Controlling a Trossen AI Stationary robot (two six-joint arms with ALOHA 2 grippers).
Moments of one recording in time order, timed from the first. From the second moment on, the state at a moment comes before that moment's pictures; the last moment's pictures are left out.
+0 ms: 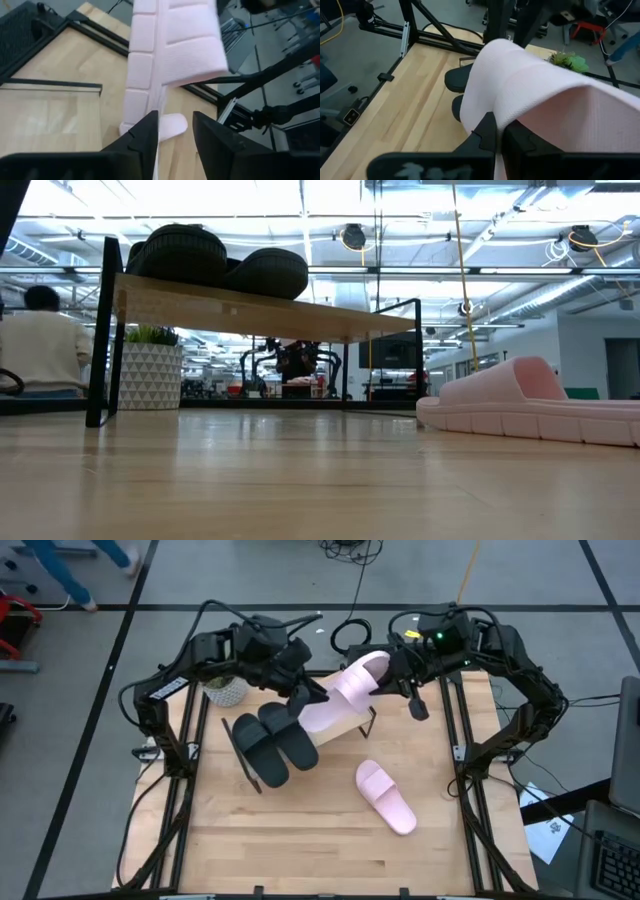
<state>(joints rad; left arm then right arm) 0.20 1.77 2.33 -1.12 0.25 -0.41 -0.30 1.51 2.14 -1.23 -0.39 -0.38</state>
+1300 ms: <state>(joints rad) 0.28 1.80 2.33 -1.15 0.51 -0.45 -0.30 1.49 2.14 -1.22 -0.40 -0.39</state>
